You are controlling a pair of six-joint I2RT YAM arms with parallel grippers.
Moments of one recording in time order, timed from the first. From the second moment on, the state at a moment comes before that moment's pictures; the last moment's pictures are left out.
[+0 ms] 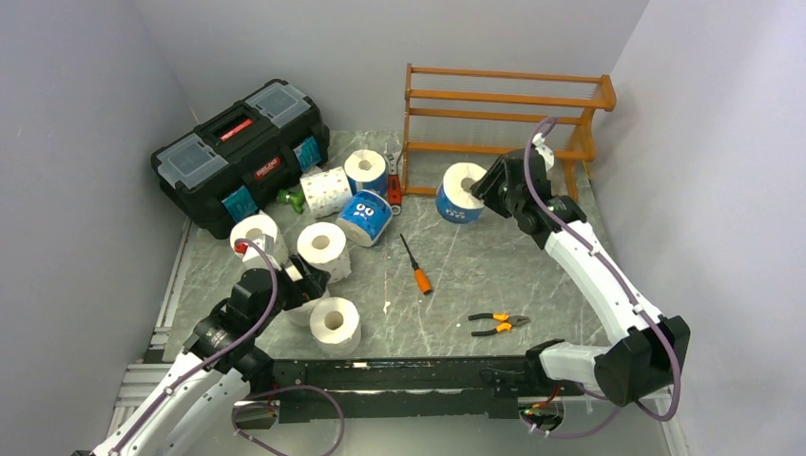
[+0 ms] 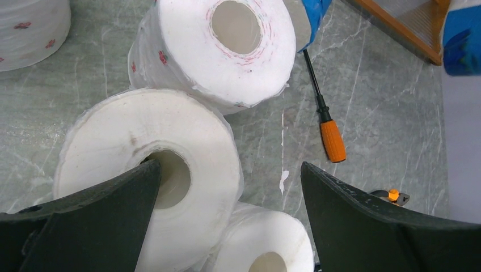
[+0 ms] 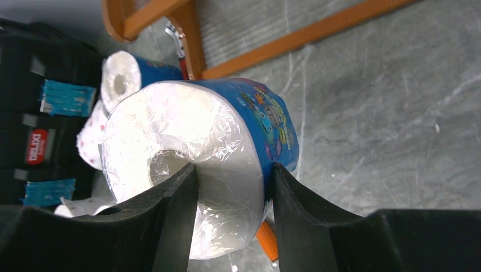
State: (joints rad) left arm -0.57 0.38 0.41 -0.52 -0.22 -0.80; right arm 0.35 1.22 1.12 -0.52 0.18 0.81
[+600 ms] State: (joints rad) left arm -0.57 0.38 0.44 -0.53 -0.21 -0.80; right arm 0.34 1.53 1.51 -0.54 0.20 0.83
